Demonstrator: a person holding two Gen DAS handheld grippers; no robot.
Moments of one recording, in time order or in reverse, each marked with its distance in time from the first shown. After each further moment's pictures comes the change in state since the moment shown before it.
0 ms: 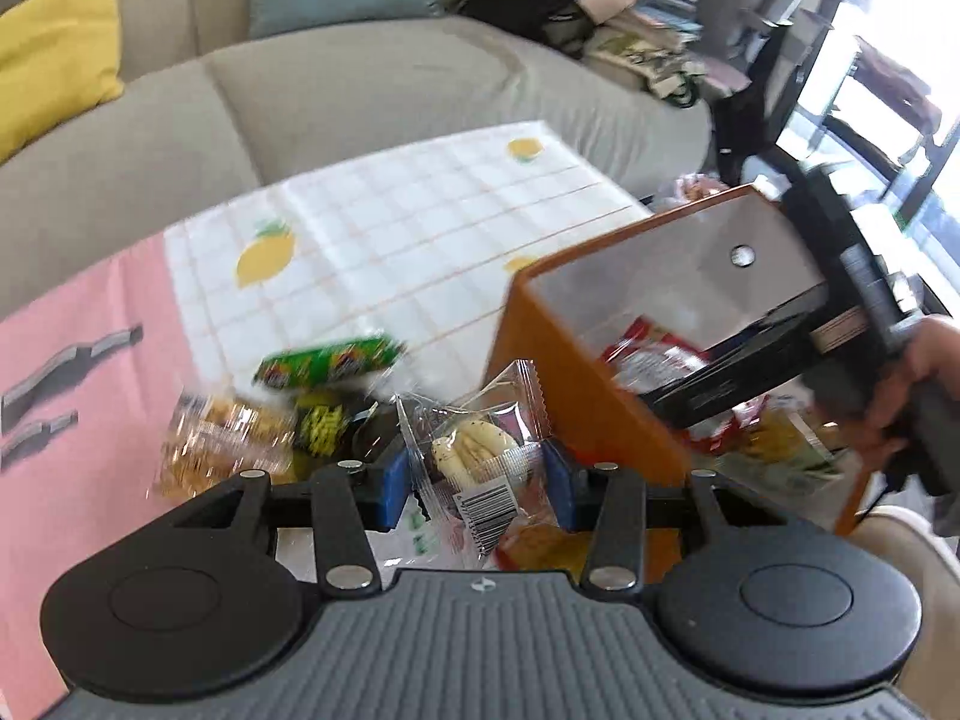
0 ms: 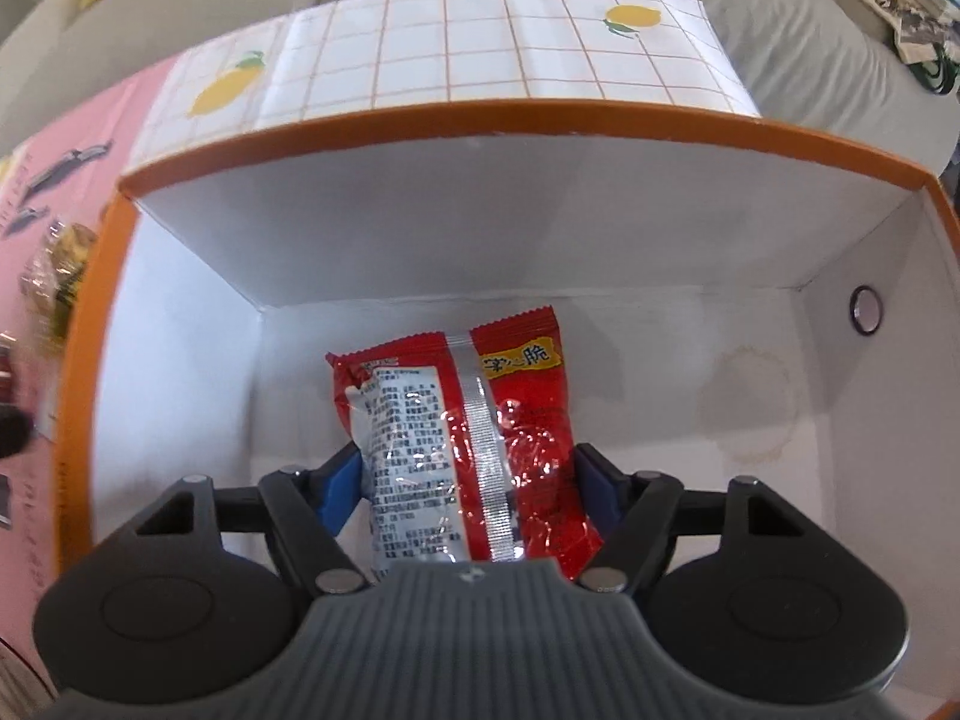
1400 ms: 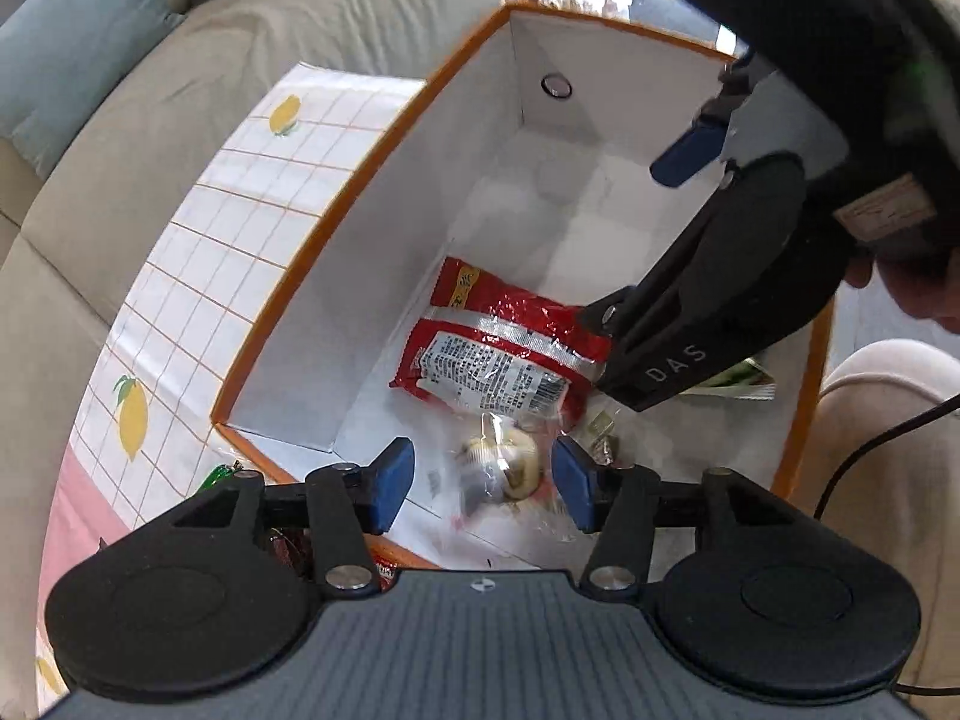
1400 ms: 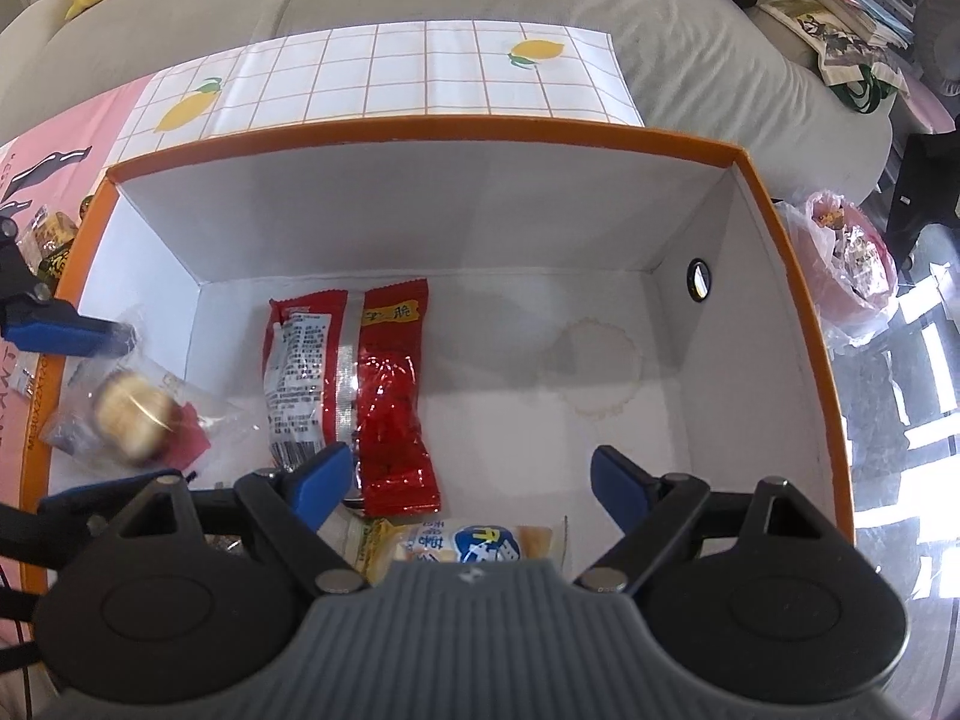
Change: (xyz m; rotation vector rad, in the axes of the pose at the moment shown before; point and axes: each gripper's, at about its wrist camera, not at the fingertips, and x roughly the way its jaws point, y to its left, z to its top) left arm 0.068 -0.144 0.033 0.549 0.285 0.058; right arm -0.052 -0.041 -0.036 -0.009 -0.074 -0.096
